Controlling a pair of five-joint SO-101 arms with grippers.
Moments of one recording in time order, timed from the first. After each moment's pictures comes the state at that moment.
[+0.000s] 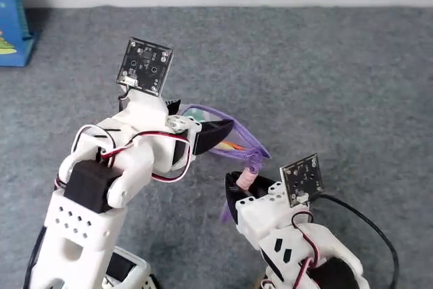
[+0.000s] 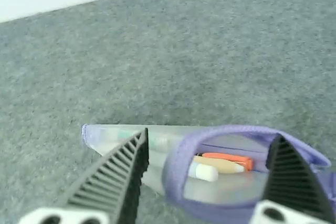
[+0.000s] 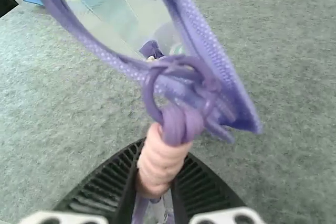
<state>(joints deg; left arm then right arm) 21.3 -43.5 22.5 74.0 10.0 -35.2 -103.6 69.3 70.2 -14.3</state>
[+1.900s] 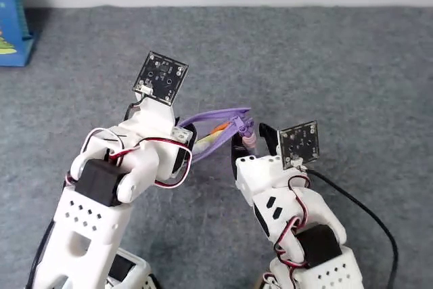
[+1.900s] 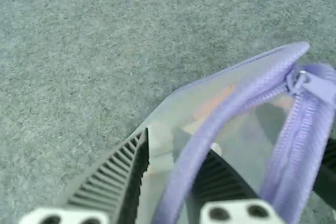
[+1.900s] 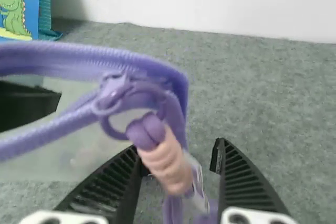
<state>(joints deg) 19.9 -43.6 29.6 74.6 5.1 -24.8 -82.8 70.4 43.3 -8.8</state>
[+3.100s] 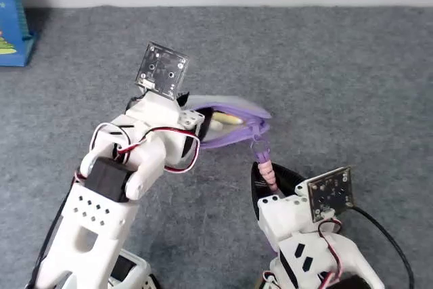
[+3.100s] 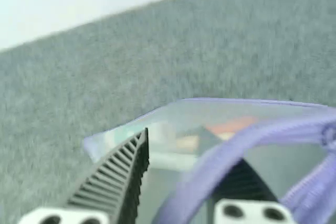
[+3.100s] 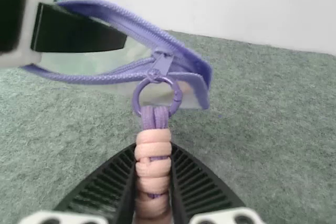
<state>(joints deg) 20.8 -43.3 33.3 57.0 4.6 -24.7 -104.1 59.7 75.0 -4.7</state>
